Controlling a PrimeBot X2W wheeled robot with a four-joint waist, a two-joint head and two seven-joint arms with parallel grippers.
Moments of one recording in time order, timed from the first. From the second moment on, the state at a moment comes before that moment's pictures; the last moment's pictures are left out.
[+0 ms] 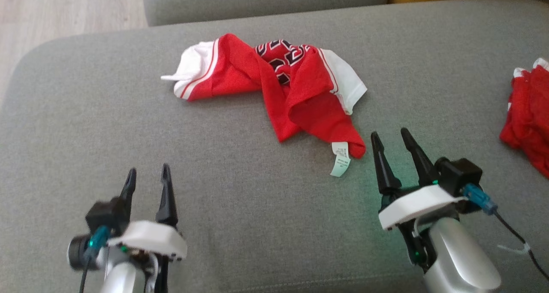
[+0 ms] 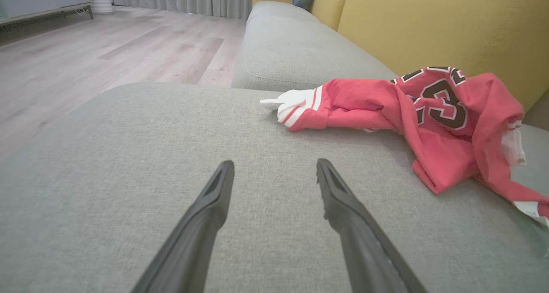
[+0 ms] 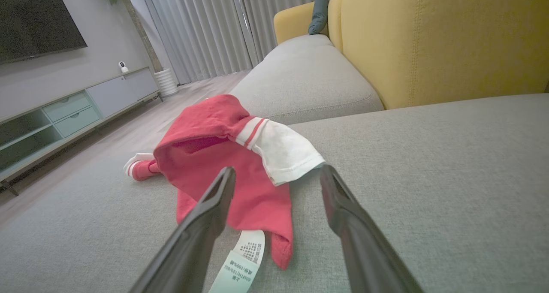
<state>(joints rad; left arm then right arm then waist) -0.08 0.04 -0.14 0.32 -0.22 0.07 -0.26 -0.27 -0.06 0.23 0.49 0.29 0.12 -0.25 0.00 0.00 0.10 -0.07</state>
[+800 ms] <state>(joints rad) -0.05 0.04 -0.22 0.25 -0.24 0.09 -0.26 -0.36 -0.06 0.13 0.59 0.15 0.12 -0.25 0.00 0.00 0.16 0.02</state>
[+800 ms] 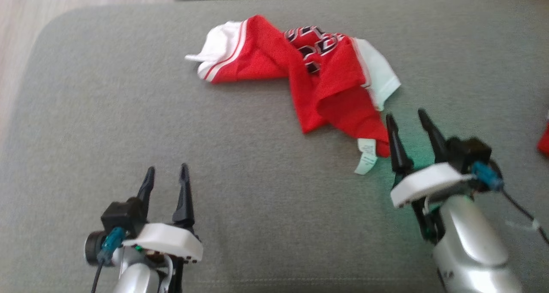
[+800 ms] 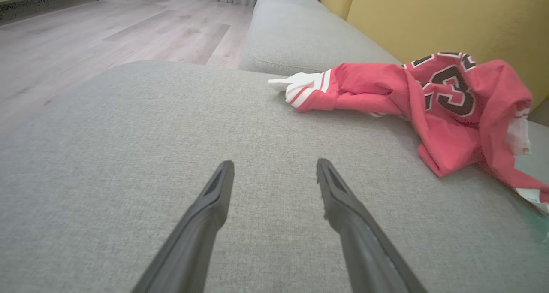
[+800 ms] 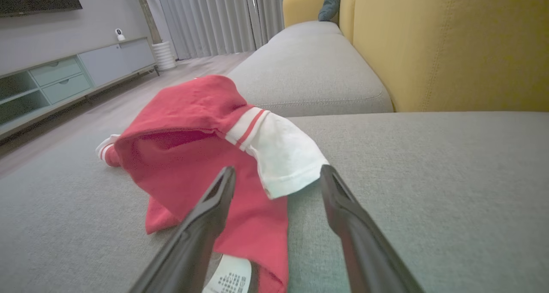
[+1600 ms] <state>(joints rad) -0.12 0.04 -0.26 0.23 -0.27 0.09 -0.26 -0.51 -0.06 -0.02 0.76 -0.02 0.12 -0.25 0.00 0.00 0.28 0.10</state>
